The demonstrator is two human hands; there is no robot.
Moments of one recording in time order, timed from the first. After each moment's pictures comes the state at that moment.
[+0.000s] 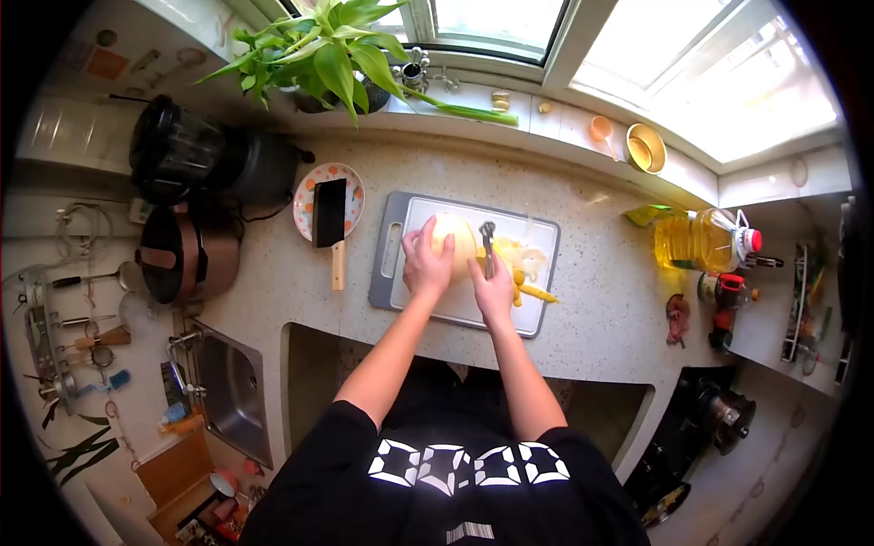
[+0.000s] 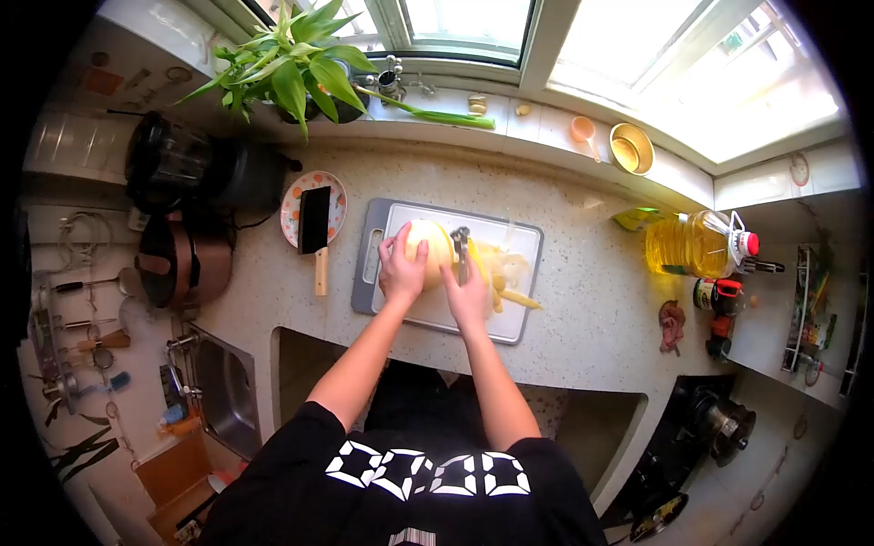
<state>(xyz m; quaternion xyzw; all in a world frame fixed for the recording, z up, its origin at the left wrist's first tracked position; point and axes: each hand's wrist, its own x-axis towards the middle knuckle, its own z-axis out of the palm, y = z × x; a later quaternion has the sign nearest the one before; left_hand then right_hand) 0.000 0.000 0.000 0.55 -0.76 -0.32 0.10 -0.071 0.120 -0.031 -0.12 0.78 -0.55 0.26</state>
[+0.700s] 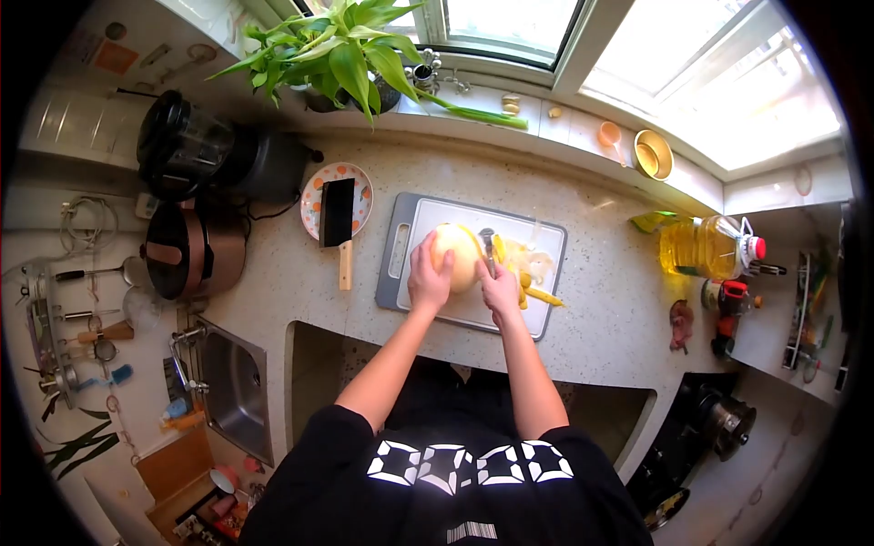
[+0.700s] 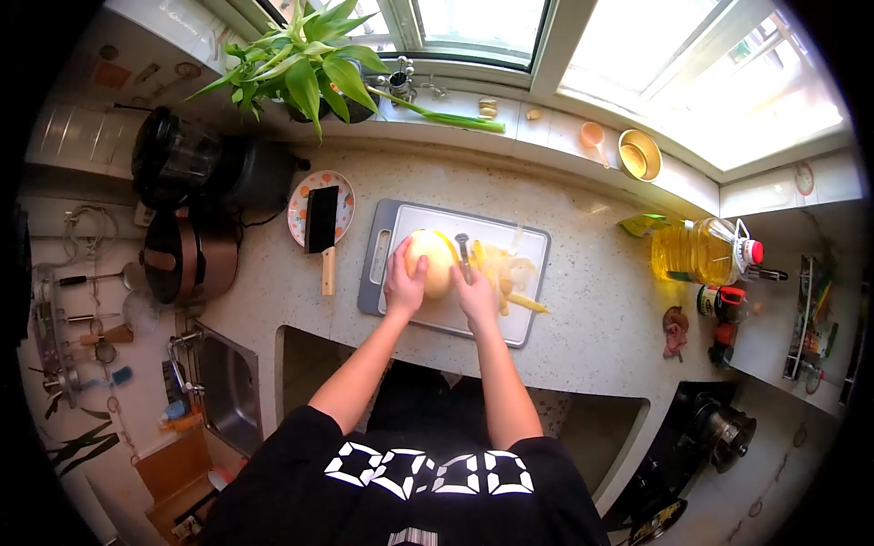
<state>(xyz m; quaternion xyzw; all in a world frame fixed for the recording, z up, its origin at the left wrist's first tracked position) 0.031 0.012 -0.015 0.47 -0.76 -0.39 0.21 -0.079 0.128 -0.043 -0.06 0.75 -0.54 0.37</state>
